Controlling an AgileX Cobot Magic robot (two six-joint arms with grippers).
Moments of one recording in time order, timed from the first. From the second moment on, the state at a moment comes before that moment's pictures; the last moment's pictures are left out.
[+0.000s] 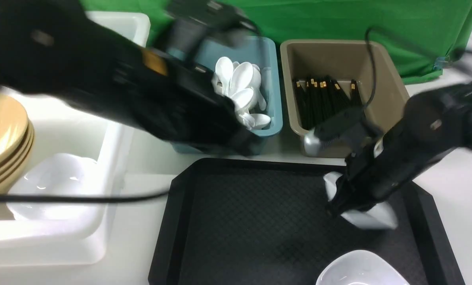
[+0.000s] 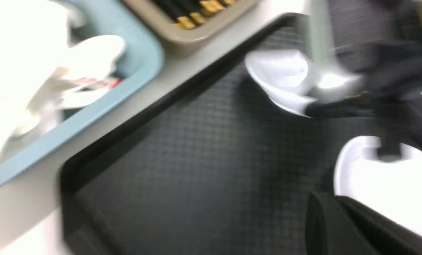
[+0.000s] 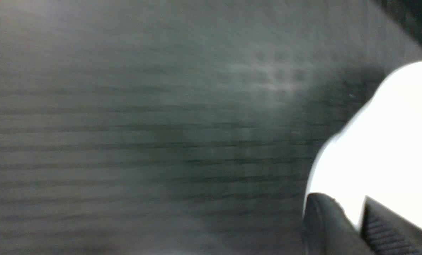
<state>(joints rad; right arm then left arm) 0.50 1.61 -1.12 0.16 0.76 -0.23 -0.58 1.34 -1.26 -0.24 0.77 0.18</state>
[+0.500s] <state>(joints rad) 0.79 1.75 -1.88 0.54 0.93 -0.52 0.17 1.00 -1.26 -0.24 0.98 0.17</state>
